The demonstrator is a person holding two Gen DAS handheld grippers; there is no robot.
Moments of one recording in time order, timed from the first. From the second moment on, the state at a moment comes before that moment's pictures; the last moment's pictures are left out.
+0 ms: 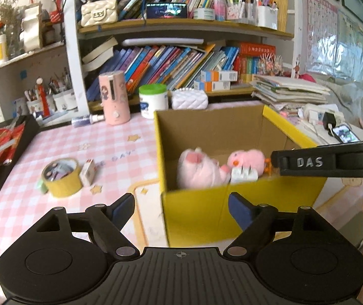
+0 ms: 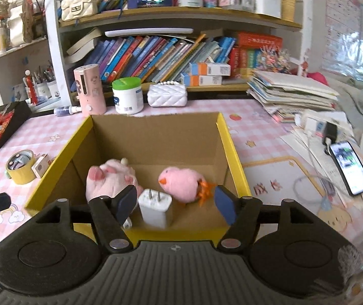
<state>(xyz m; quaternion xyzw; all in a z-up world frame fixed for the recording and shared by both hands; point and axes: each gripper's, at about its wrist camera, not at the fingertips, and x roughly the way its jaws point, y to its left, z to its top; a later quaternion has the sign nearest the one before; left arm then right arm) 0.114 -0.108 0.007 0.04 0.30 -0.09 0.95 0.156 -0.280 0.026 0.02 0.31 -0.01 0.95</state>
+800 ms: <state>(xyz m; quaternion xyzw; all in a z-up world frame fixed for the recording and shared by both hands) 0.044 -0.040 -0.020 0.05 0.36 -0.08 0.93 0.065 -0.212 -0.017 0.04 0.40 -0.02 0.92</state>
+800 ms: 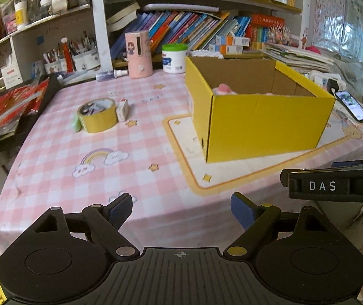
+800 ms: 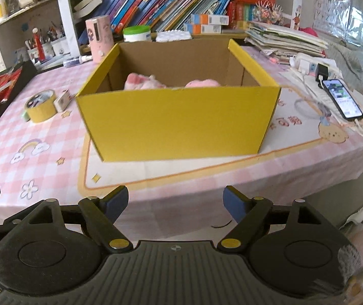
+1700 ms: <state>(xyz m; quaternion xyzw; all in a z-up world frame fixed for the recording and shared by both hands) 0.005 0.029 -0.024 0.03 0.38 -0.04 0.92 0.040 -0.136 -0.027 0.02 0.42 0.03 0.91</state>
